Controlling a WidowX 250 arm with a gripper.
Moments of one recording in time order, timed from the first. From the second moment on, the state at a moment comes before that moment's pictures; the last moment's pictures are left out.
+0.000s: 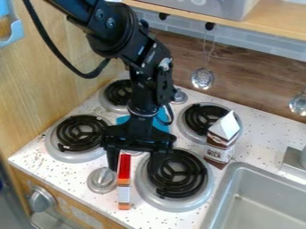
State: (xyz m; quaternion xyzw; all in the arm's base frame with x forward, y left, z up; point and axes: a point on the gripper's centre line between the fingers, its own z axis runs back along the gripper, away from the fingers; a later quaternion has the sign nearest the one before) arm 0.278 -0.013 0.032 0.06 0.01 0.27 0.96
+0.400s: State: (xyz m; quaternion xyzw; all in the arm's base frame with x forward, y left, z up) arm 0.261 -0.002 0.023 0.07 0.01 0.26 0.96
